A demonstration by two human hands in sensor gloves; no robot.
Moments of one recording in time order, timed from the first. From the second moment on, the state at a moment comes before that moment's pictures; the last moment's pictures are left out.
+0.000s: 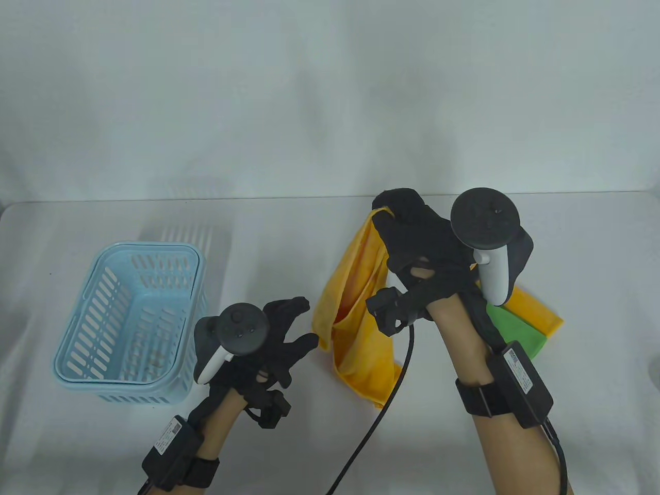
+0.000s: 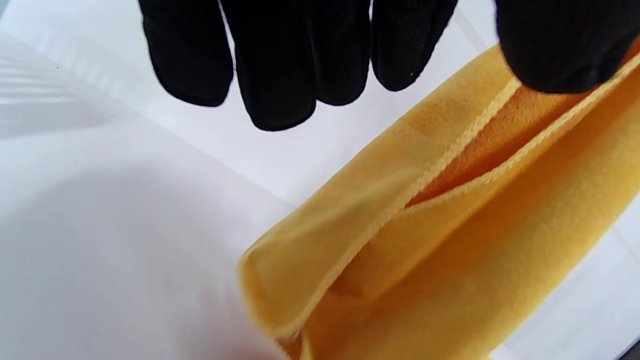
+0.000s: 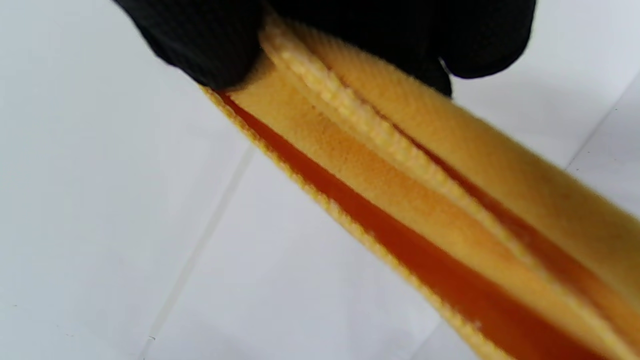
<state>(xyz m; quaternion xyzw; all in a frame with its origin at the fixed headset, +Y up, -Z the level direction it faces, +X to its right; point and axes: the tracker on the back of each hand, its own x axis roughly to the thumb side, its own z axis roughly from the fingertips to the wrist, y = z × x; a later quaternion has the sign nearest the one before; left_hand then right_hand) -0.154 -0.640 -0.329 -0.03 -0.15 0.31 0.94 0.122 -0.452 -0.351 0.00 -0.08 0.85 0.52</state>
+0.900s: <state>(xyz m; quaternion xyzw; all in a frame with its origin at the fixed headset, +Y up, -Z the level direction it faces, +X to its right) -0.107 -0.715 -0.338 -0.11 -0.03 0.18 0.98 0.088 -0.449 -0.324 0.02 -0.06 0.84 0.54</state>
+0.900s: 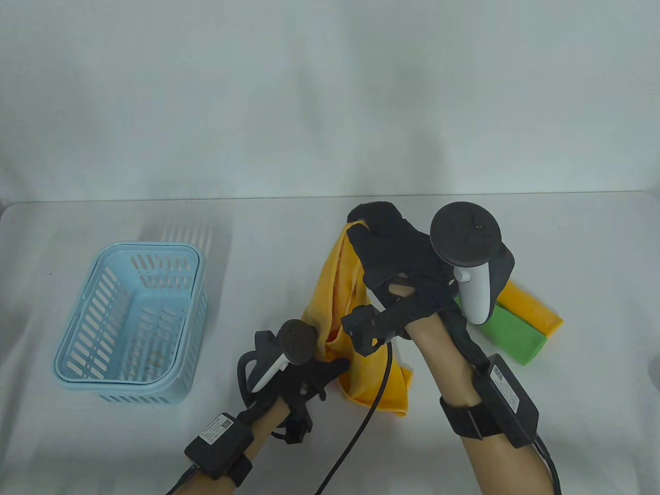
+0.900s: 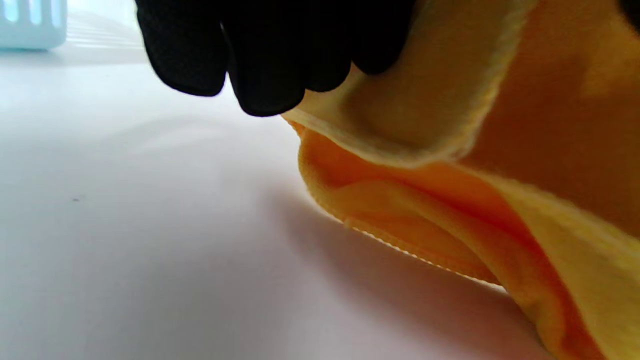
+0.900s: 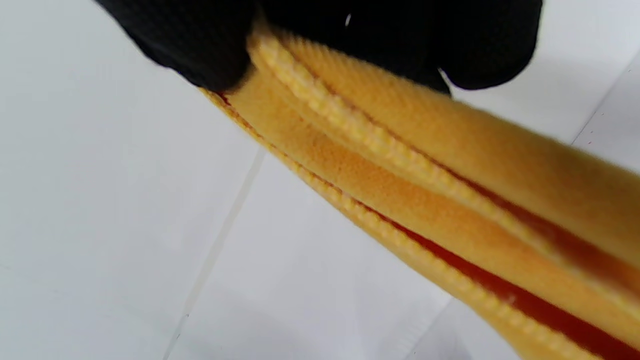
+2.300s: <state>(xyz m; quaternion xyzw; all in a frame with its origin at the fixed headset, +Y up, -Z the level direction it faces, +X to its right) -0.239 -0.549 -0.347 0.05 0.01 0.45 0.89 0.279 -0.476 -0.338 -0.13 -0.09 0.85 0.51</state>
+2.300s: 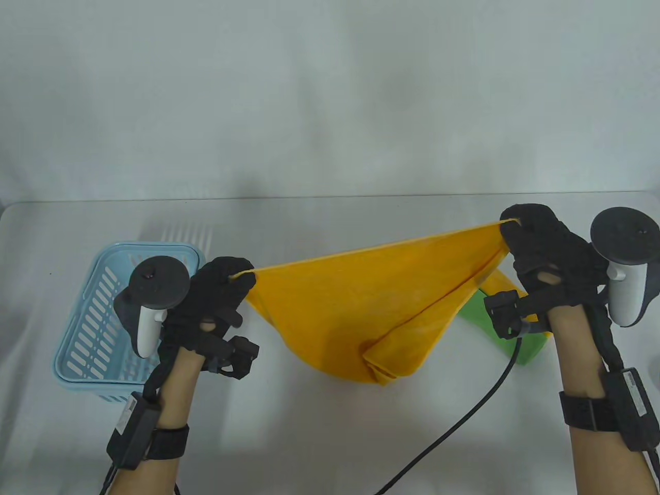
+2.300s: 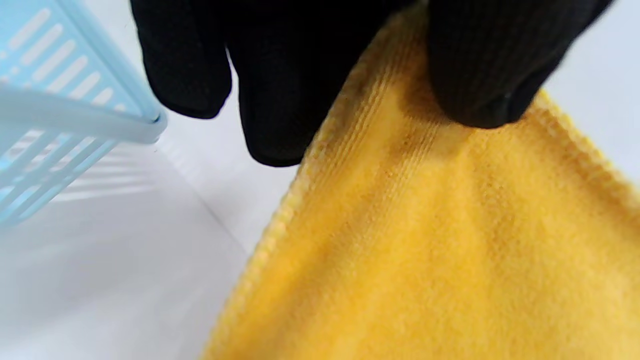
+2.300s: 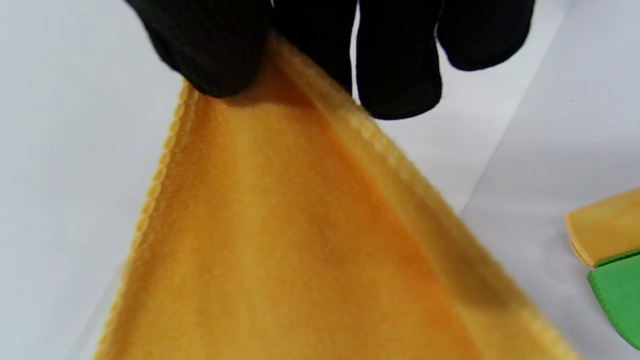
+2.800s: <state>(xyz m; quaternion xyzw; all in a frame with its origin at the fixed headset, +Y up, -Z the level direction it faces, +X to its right) -0.259 -0.455 -0.318 0.09 -0.09 0.47 0.87 0.287 -0.449 -0.299 -0.05 -0.13 0.82 0.55</state>
